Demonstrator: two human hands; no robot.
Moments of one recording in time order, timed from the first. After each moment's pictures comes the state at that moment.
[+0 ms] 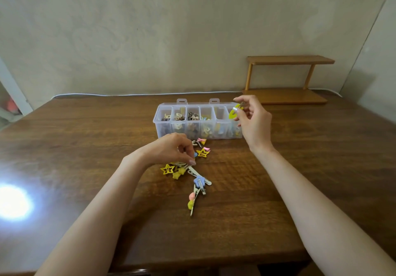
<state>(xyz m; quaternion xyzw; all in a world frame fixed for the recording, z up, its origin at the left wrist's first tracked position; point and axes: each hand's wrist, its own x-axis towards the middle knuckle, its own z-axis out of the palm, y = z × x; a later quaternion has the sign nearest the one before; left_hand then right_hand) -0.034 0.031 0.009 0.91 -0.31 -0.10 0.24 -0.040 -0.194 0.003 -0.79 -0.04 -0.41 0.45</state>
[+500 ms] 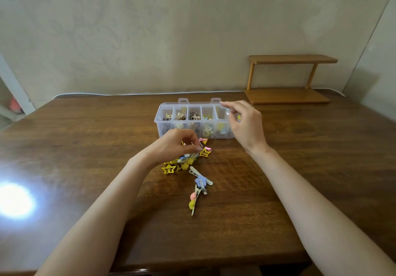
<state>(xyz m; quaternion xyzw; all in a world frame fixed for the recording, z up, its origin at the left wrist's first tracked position) -0.037 0.024 0.007 0.88 -0.30 -0.06 0.36 -0.035 -0.183 0.001 -0.84 -0.11 -0.42 0.33</state>
